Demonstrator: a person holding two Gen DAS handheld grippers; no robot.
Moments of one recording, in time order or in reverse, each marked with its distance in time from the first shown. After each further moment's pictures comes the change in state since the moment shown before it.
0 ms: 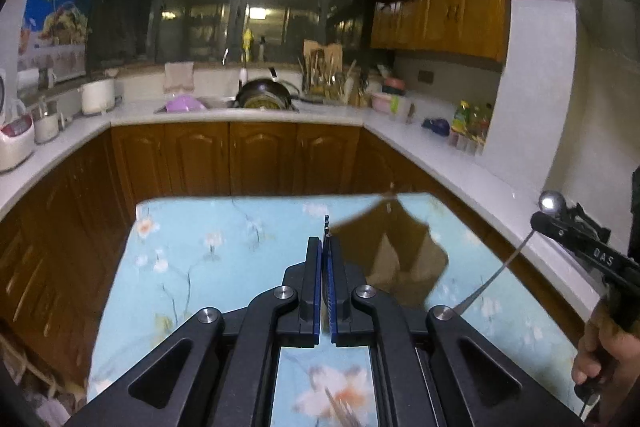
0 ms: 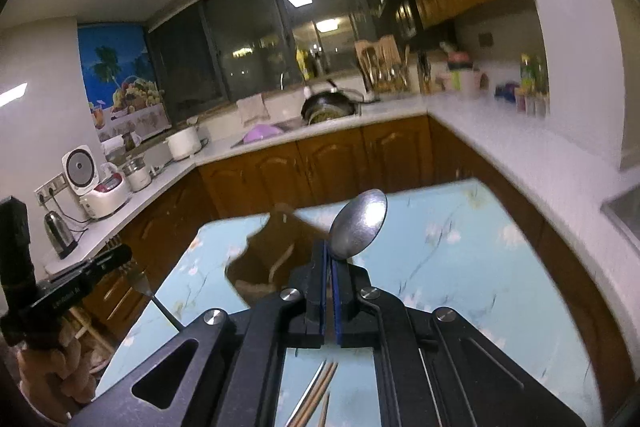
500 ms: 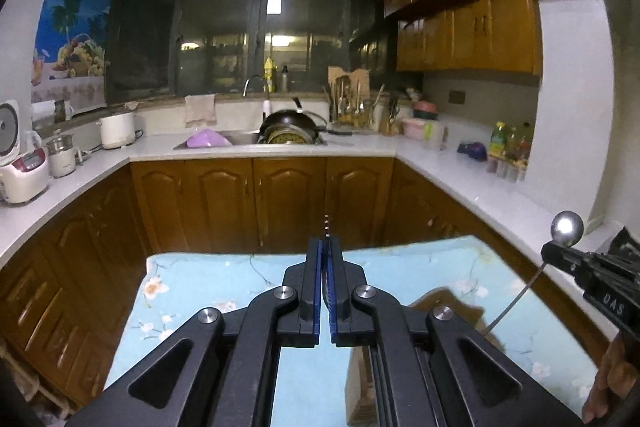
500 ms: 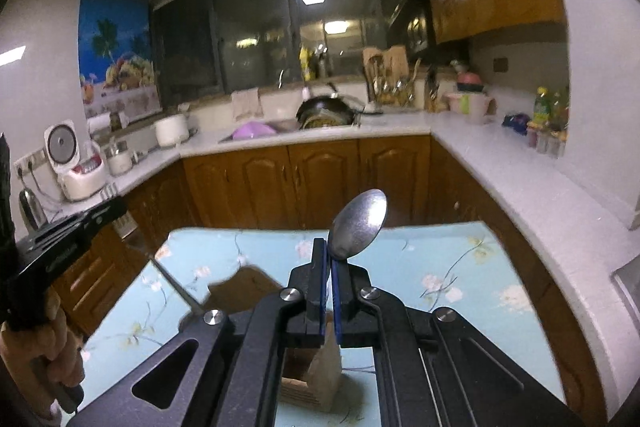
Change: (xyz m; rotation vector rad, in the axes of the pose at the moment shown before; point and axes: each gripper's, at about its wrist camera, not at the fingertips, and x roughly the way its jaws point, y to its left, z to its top) left arm 0.082 -0.045 -0.036 0.044 -0.087 0.136; right arm 0.093 0.010 0.026 -0.117 0.027 -0.037
